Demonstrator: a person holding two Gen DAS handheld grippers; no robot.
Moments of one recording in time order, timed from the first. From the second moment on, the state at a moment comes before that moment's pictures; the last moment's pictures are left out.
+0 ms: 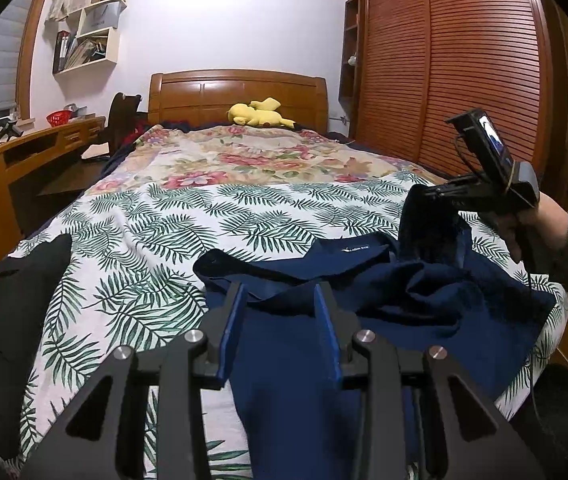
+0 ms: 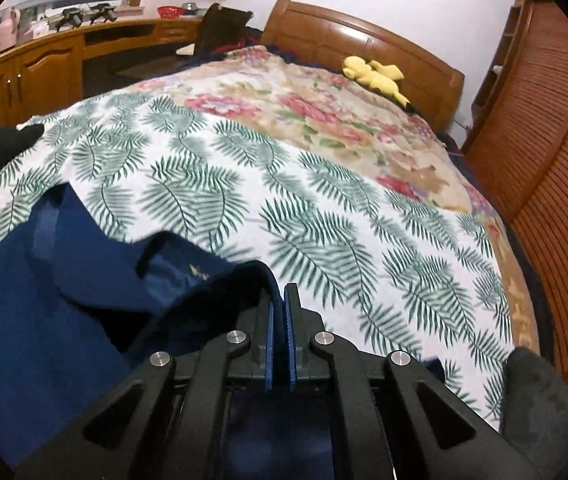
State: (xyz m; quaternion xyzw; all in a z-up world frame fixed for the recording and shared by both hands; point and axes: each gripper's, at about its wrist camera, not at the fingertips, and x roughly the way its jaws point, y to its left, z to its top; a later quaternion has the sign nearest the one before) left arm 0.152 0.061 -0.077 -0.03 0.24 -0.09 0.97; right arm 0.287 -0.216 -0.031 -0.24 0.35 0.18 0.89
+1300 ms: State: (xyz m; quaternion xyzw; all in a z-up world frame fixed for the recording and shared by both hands) left arm 0.155 0.090 -0.082 -0.02 0.25 -0.05 0.97; right arm 0.274 -0.112 -0.081 -0.22 0.41 0.31 0.83
